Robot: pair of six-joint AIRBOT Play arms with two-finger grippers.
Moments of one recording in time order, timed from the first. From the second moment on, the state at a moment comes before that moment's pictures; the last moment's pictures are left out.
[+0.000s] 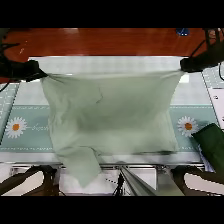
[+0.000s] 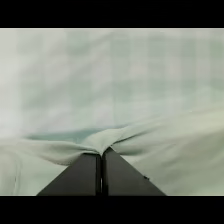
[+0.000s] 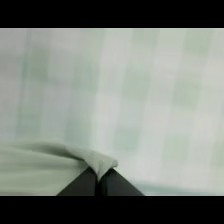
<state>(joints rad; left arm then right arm) 0.17 -1.20 1.29 1.05 -1.20 -1.39 -0.04 -1.40 1.55 -1.51 1.22 1.45</state>
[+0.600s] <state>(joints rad) 0.07 -1.48 1.28 1.00 -0.69 -1.34 -0.03 -1.63 1.55 -1.45 0.70 1.59</state>
